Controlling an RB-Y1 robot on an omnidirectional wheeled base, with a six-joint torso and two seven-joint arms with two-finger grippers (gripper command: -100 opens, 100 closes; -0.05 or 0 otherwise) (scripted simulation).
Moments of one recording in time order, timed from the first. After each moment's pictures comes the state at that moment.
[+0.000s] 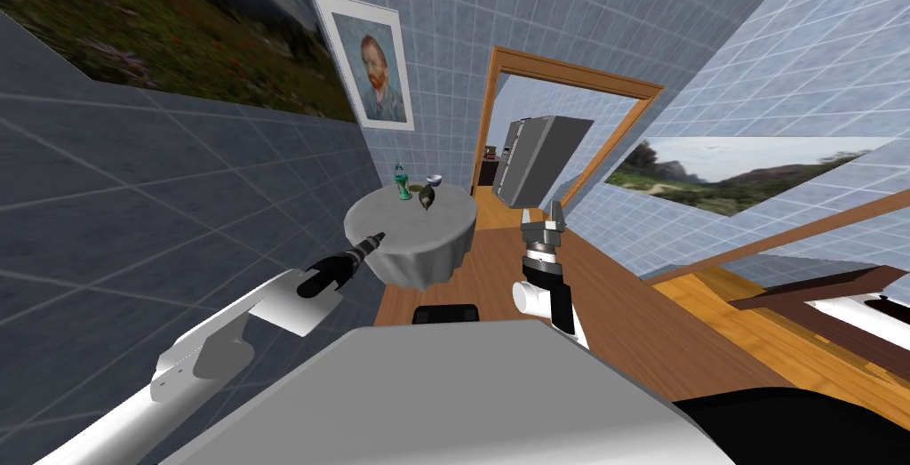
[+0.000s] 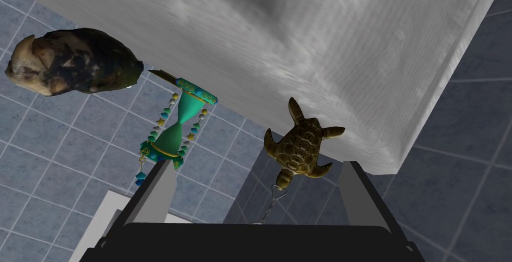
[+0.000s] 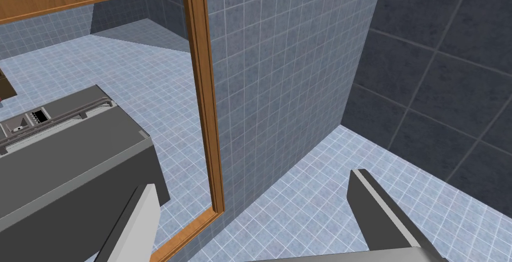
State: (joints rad) left arm 0.39 0.88 -0.10 -2.43 -0.03 0.97 -0.07; right arm 0.46 0.04 -0.02 -2.33 -0.06 -0.37 -0.12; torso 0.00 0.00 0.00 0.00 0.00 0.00
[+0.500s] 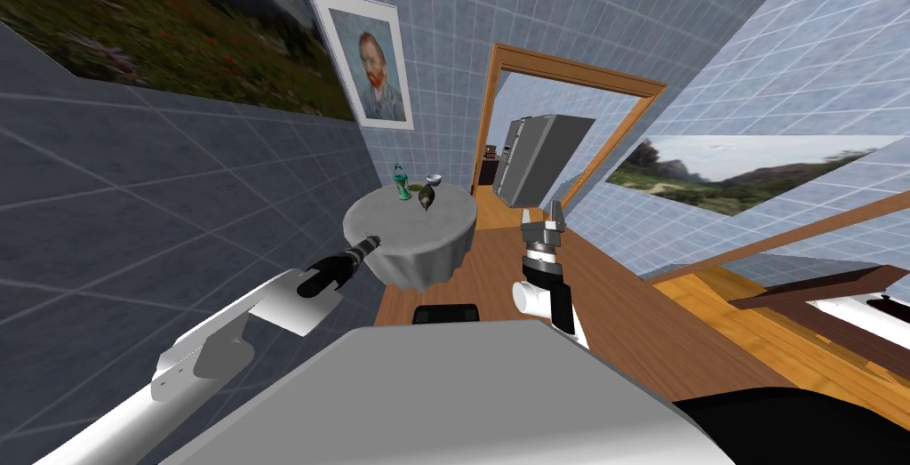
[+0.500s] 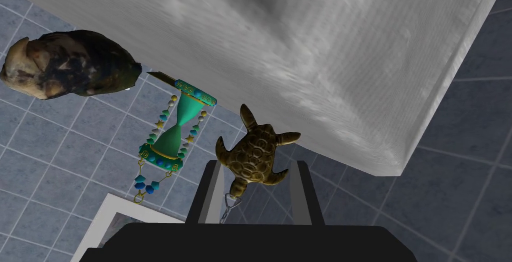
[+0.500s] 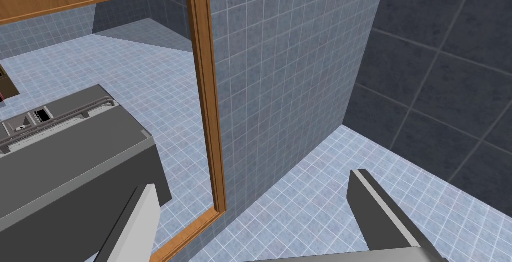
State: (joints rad) left arm 0.39 0.88 -0.10 -2.43 -0.03 0.97 -0.07; right arm 0.46 0.04 -0.02 -2.33 -0.06 -0.37 -0.12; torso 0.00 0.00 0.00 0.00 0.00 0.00
